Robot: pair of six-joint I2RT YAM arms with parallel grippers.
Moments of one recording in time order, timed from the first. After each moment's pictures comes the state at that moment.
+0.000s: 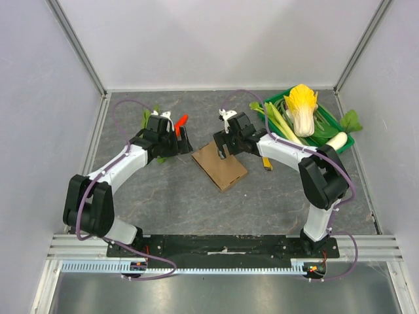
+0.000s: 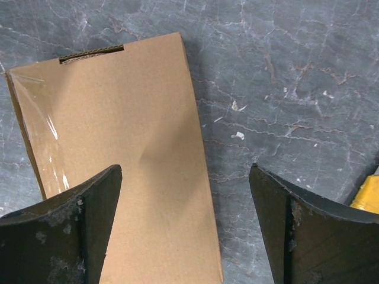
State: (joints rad) left arm -0.33 1.48 1.00 -0.33 0.09 -0.44; right arm 0.61 1.83 1.27 -0.28 0.02 0.14
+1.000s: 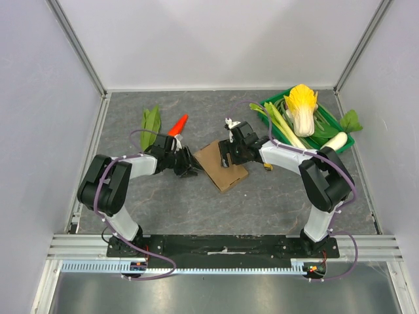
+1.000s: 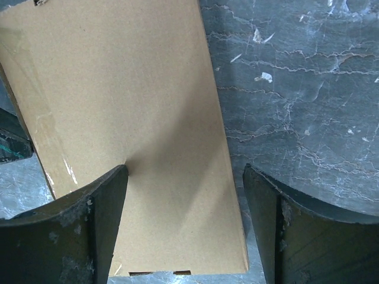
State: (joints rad) left arm -0.33 1.69 0.76 0.01 0.55 -0.75; right arm 0.61 1.80 1.13 -0.26 -0.05 0.29
